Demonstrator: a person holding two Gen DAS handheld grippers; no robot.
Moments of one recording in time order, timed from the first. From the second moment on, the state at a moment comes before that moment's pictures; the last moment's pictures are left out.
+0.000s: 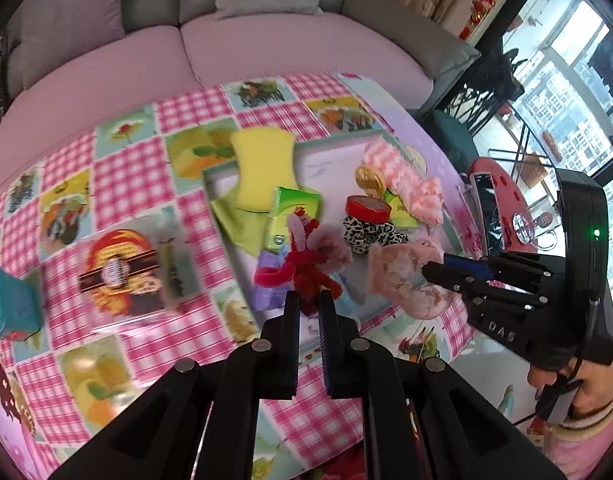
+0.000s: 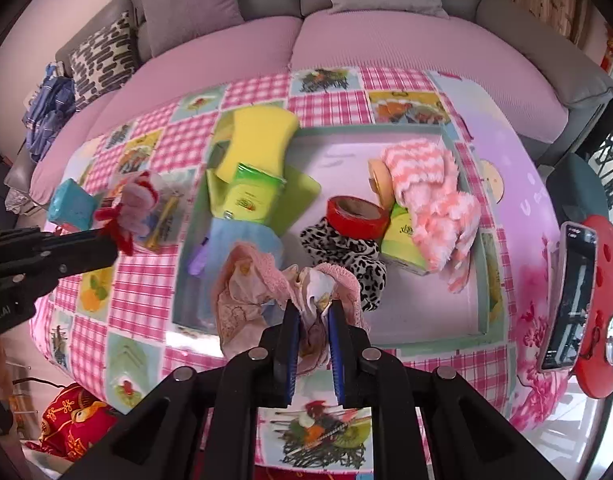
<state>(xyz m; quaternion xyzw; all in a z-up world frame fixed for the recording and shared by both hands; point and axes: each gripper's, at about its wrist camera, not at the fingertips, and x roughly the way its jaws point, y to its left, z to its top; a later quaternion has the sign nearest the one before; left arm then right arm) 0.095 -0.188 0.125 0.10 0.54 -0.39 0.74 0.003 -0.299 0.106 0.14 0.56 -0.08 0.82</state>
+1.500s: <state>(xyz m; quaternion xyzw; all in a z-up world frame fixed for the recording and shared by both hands) 0.111 -0.182 0.092 0.09 0.55 -0.33 0.76 0.023 -0.293 0.075 0.12 0.57 -0.09 0.81</state>
